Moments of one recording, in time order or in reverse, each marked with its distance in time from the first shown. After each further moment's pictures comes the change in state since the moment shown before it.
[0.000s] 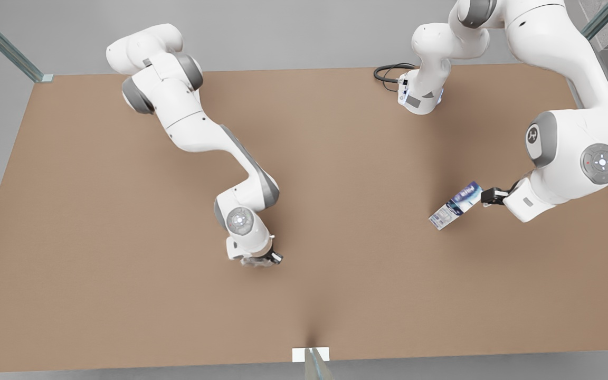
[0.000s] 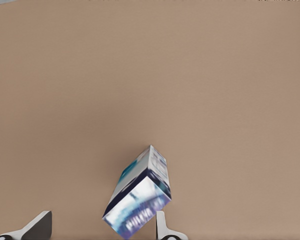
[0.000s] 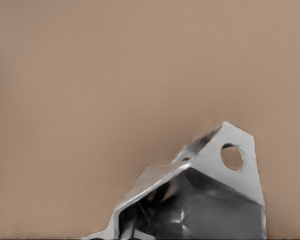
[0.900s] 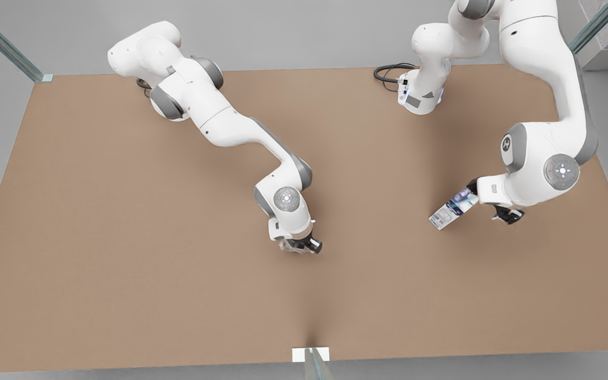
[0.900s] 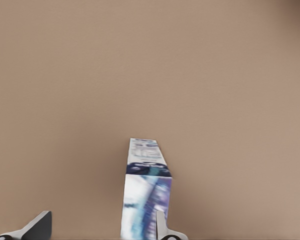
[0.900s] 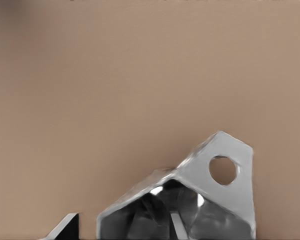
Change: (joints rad) left arm -0.003 -0.078 -0.015 -0.321 0.000 0.235 0.670; right arm 0.163 0.134 -0.008 0.179 -0.051 0.023 0.251
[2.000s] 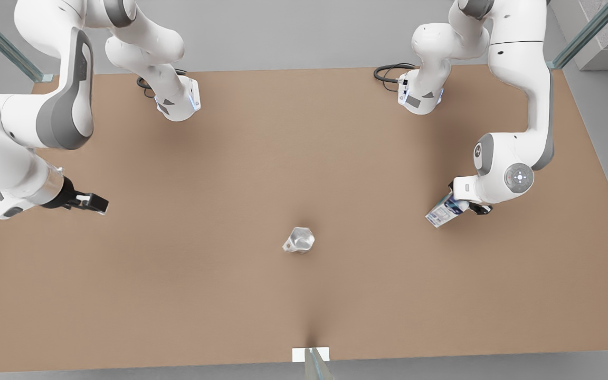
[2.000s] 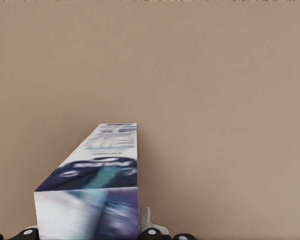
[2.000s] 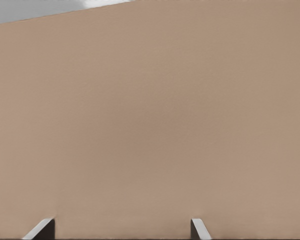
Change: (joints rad) left arm 0.000 -0.004 0.000 -0.311 0.001 0.228 0.014; right arm -0.539 -0.831 -0.201 -0.393 0.032 -0.690 -1.271
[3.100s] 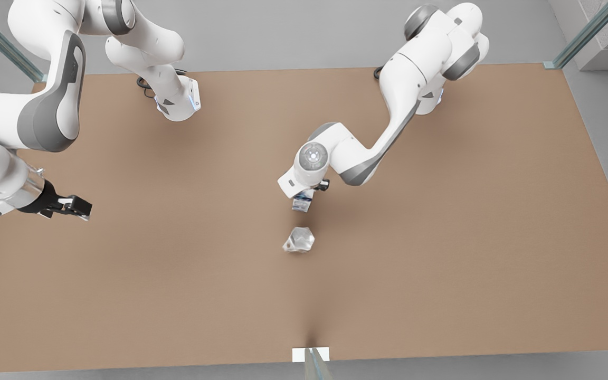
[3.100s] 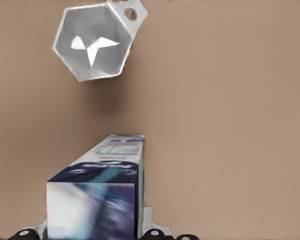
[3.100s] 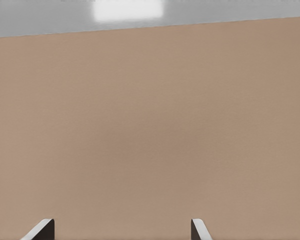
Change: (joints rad) left arm -0.377 0.462 -0.492 0.684 0.060 -0.146 -1.488; right arm -0.029 0.052 0.000 0.114 -0.012 0.013 -0.052
